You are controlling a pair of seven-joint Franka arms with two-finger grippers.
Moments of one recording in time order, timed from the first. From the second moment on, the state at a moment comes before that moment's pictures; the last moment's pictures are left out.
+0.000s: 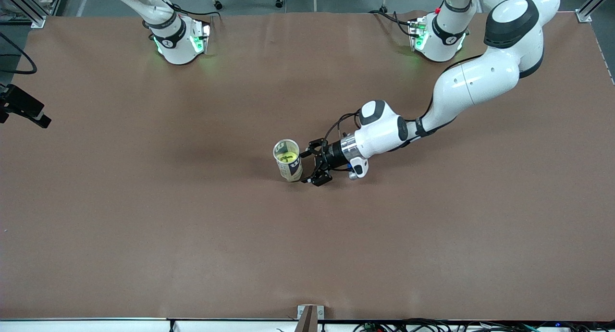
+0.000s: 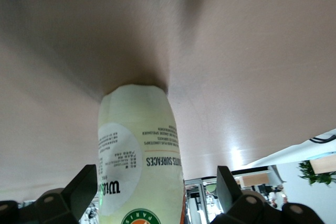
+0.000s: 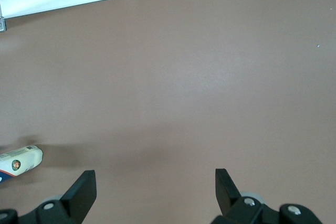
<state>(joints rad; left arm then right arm) 0.22 1.20 -1.01 -1.90 0.24 3.22 -1.88 -0.06 0.01 0.00 -1.46 0.03 1.60 0.11</state>
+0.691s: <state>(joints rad) 0.53 1.17 -1.07 -1.92 0.55 2.76 -1.78 -0.06 0.01 0.00 -1.46 0.03 1.60 0.11</state>
